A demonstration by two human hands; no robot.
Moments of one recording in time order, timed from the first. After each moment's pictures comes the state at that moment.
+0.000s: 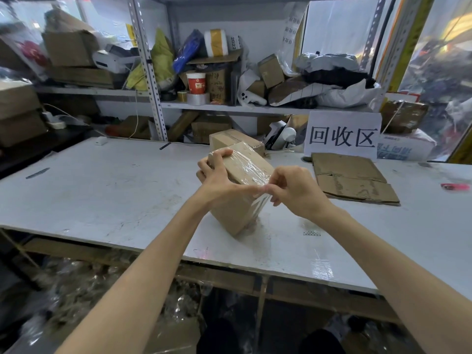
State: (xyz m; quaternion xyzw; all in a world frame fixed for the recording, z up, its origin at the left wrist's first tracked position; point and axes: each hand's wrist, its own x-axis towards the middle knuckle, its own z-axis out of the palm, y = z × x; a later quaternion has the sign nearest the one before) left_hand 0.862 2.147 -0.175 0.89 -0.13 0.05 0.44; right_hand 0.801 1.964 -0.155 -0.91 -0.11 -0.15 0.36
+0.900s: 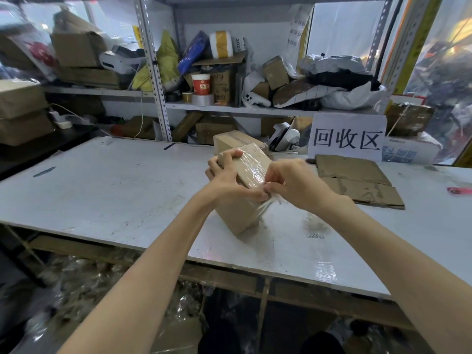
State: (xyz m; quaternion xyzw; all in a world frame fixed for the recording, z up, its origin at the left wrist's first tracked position) left_hand 0.865 2.144 -0.170 0.89 -0.16 0.02 0.44; right_hand 0.806 1.969 -0.132 -0.95 -0.19 -0.17 0.19
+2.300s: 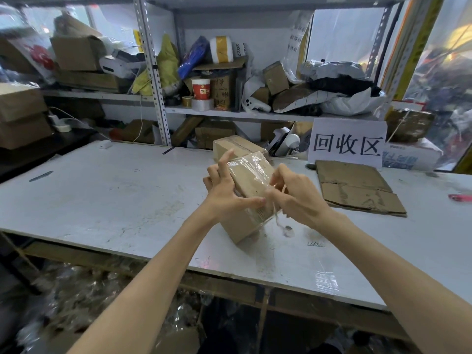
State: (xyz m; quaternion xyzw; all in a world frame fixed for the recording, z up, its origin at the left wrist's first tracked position) left_hand 0.853 2.143 -0.176 0.87 -0.16 0.09 0.46; right_hand 0.819 1.965 -0.158 -0.92 -0.16 -0.17 0.31
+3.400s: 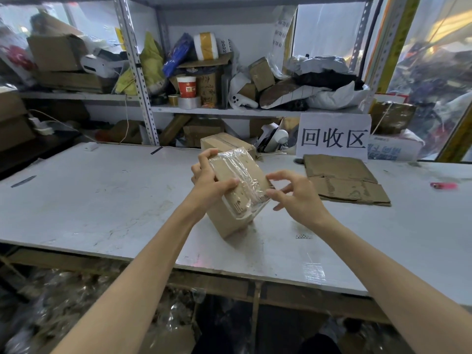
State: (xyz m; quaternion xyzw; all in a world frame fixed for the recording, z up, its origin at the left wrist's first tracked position) left_hand 0.858 2.143 -0.170 0.80 -0.12 0.06 0.58; right_hand 0.814 1.938 -0.181 -0.86 -0.07 -0.15 0.49
